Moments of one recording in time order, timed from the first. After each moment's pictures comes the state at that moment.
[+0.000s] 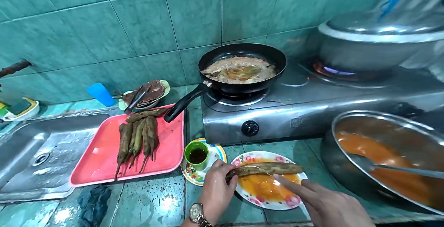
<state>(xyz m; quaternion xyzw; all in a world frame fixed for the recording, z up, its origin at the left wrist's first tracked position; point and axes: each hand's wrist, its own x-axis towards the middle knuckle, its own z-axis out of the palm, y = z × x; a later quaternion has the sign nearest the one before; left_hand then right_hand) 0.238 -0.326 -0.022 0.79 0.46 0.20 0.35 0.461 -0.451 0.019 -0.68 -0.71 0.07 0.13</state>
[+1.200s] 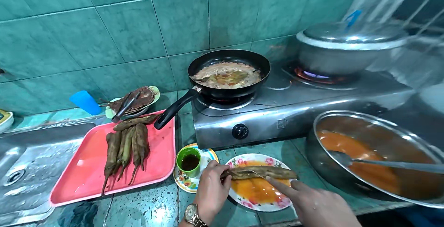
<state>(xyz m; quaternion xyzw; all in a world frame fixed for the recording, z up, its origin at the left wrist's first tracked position) 0.247 -0.313 -0.017 0.80 0.45 0.16 0.35 0.452 -0.450 0.027 -0.74 -0.67 0.08 0.02</state>
